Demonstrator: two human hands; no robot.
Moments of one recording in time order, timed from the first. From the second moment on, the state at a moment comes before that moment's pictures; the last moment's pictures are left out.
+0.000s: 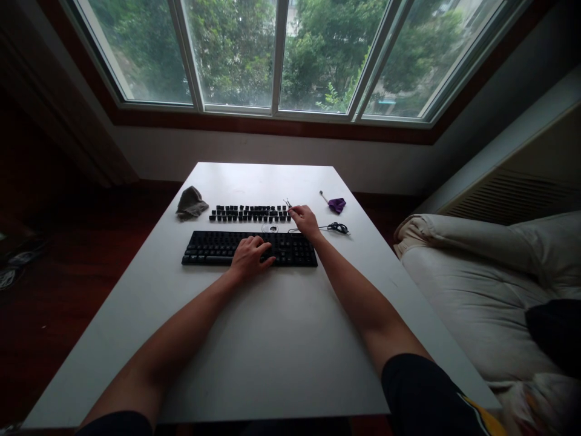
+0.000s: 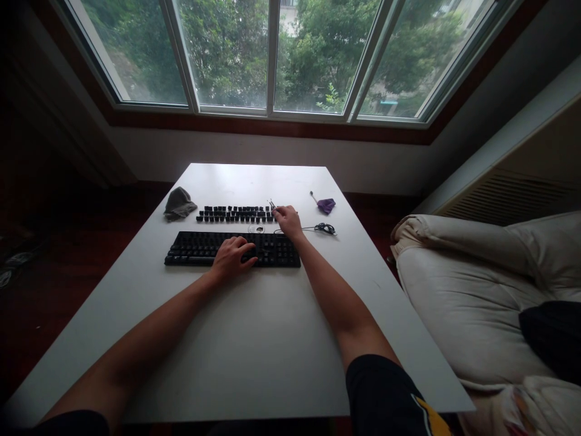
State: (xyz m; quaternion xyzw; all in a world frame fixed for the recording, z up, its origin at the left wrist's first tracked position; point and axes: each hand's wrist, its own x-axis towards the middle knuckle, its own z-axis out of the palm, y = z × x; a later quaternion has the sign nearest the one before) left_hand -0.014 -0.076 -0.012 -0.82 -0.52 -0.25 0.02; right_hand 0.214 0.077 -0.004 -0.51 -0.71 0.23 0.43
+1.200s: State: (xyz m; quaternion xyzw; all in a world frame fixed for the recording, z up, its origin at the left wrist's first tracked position) left_hand -0.040 -0.058 -0.011 -0.83 -0.50 -0.22 -0.05; right_hand 0.181 0.008 -0.007 -0.37 -0.73 0.36 0.45
